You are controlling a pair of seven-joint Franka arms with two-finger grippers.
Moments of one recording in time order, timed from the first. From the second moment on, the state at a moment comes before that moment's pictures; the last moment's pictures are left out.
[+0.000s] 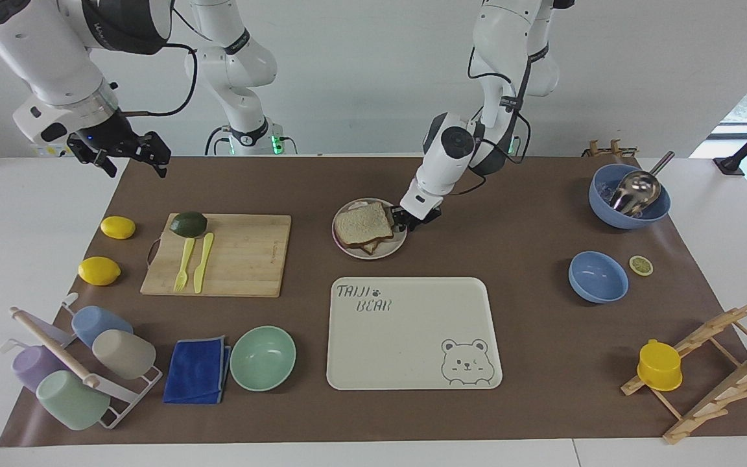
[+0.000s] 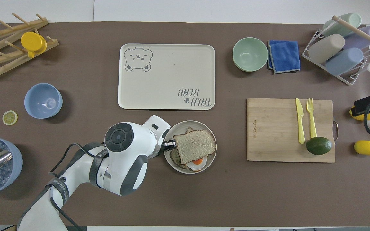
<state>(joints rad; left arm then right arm) -0.62 0.13 -0.06 -2.27 -0.35 2.42 -0.51 0.02 -0.03 -0.11 -1.64 -0.04 1.50 -0.08</state>
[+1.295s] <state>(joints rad) -0.44 0.12 -0.04 -2.02 -0.40 2.13 -0.39 0.02 -0.03 -0.11 -1.64 -0.04 1.49 -0.08</state>
